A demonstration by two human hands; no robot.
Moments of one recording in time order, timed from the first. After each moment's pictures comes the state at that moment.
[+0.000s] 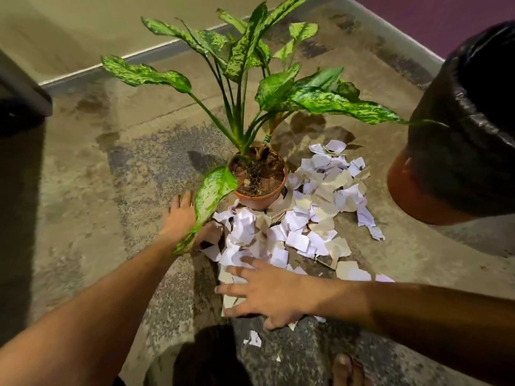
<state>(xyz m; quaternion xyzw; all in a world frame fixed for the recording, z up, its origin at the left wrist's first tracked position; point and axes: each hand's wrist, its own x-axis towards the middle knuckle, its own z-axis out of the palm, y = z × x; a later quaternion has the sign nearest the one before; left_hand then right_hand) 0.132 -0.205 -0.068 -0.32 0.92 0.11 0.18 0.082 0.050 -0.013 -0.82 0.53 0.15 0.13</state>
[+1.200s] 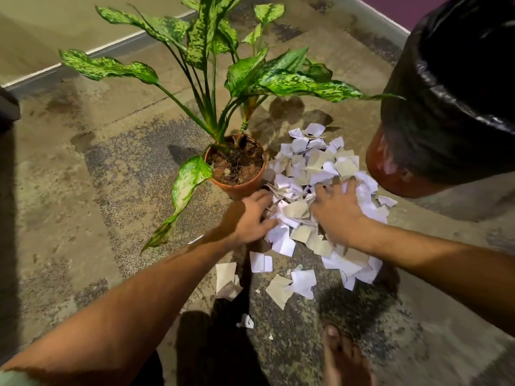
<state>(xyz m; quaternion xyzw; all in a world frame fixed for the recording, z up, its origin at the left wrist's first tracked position) 0.070 -0.054 -0.018 -0.06 0.95 0.28 0.12 -0.026 0.126 0.003 -0.41 0.84 0.33 0.13</state>
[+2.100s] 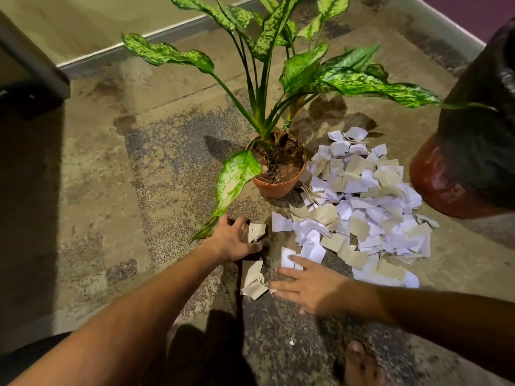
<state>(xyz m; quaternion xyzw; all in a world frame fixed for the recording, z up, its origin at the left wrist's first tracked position) 0.144 -0.116 -0.030 -0.31 0.86 0.20 0.36 0.070 0.111 -0.084 -0.79 0.56 0.16 0.19</state>
